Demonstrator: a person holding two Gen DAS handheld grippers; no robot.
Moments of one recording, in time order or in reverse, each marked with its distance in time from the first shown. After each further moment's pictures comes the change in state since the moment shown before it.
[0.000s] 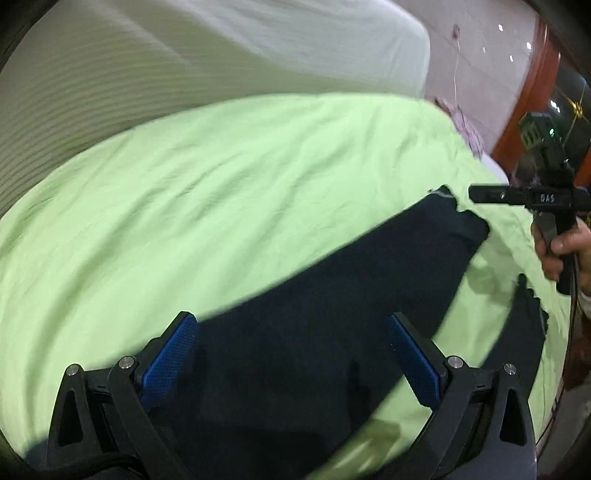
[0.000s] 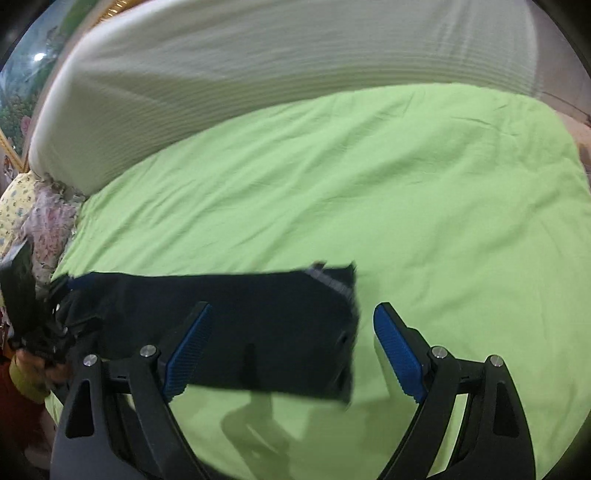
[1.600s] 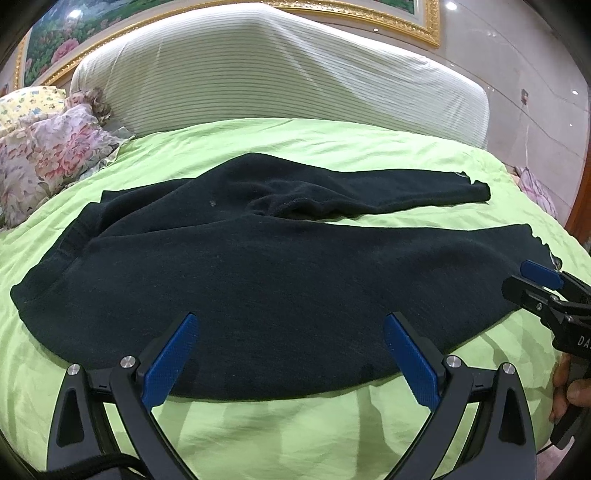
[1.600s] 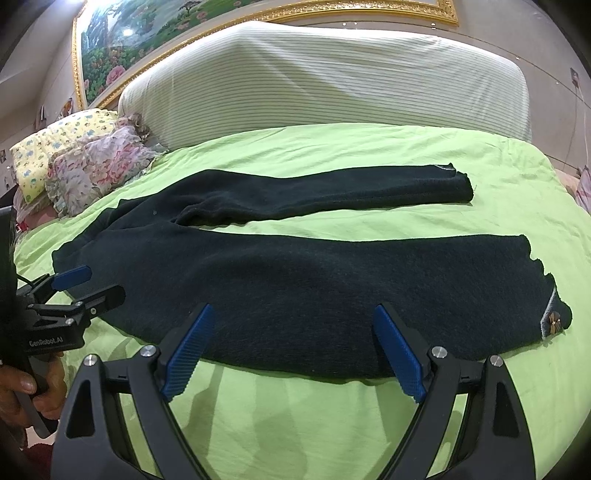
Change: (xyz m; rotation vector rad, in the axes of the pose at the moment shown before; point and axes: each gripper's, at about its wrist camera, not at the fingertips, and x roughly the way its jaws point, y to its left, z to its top) left arm -0.132 -0.111 -0.285 -0.310 -0.322 0.414; right arm -0.060 0.158 -0.267 -0.225 -0.370 -0.017
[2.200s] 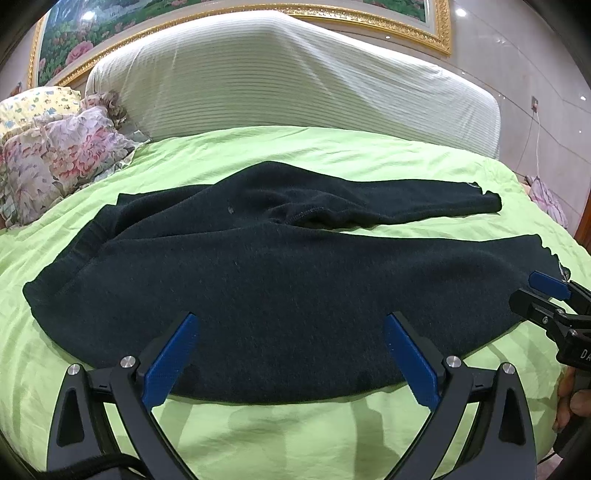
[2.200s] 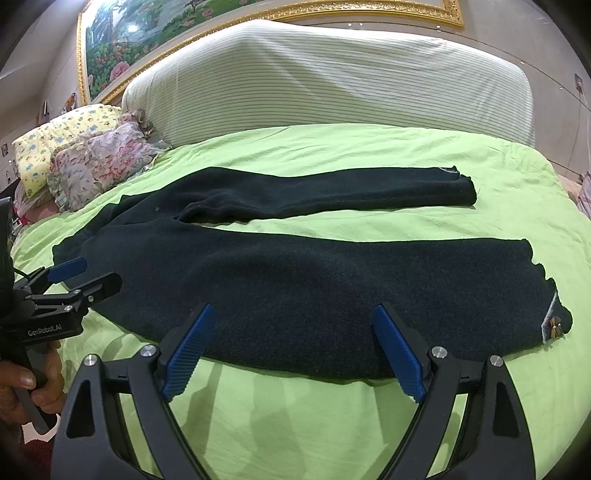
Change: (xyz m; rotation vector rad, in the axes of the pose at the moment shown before) left arm -0.005 0.006 0.001 -0.027 -0.032 0.049; right arm 0.001 0.000 0.001 -0.015 0.010 0.010
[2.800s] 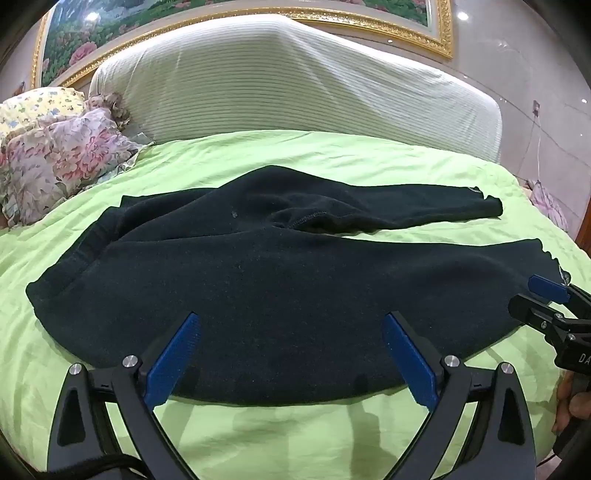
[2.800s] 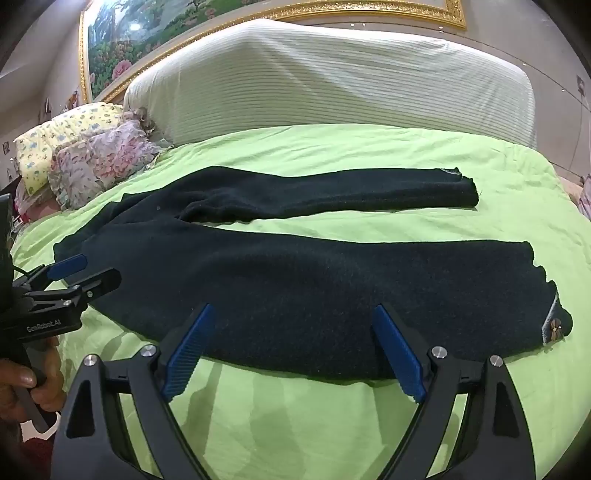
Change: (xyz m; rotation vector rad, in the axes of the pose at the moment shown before) left arm -0.003 -0.001 0.000 -0.003 -0.019 0.013; right arm 0.002 0.003 -0.003 -0.005 0.007 -0.003
